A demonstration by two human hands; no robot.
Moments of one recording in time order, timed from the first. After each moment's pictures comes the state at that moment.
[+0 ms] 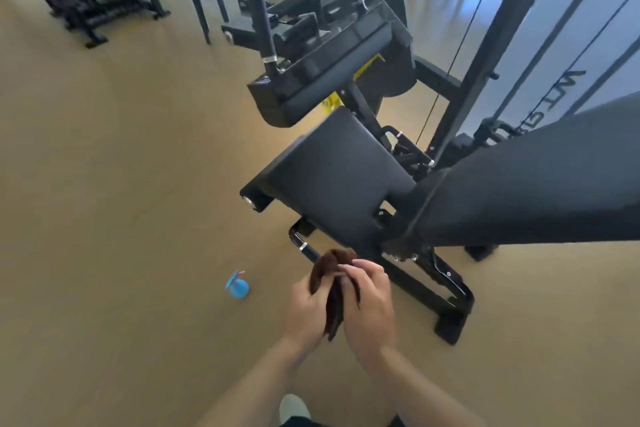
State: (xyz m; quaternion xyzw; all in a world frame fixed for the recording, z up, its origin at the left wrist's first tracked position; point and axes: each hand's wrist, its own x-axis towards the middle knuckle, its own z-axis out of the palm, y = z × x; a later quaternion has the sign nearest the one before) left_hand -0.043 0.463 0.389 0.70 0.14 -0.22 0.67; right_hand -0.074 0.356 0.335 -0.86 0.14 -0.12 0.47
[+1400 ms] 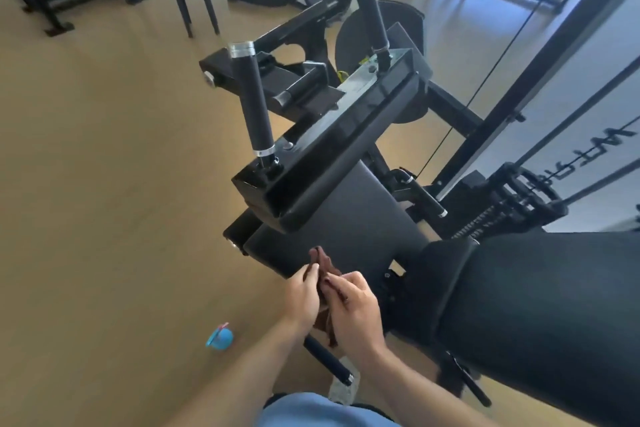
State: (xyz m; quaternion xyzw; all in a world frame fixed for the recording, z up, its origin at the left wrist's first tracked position) left_hand 0.234 0.431 0.347 0.71 0.22 -0.28 0.61; right_hand 0.179 0.336 0.332 -0.83 0.18 -0.03 0.53
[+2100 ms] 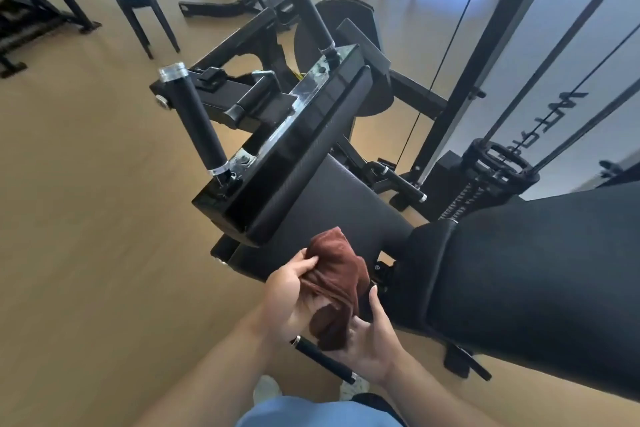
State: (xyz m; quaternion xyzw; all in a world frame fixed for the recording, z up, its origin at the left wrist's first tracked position) left_hand 0.253 0.417 0.391 0.49 0.22 -0.39 0.75; right_hand 0.146 0.285 0.272 -0.12 0.44 0.23 0.86
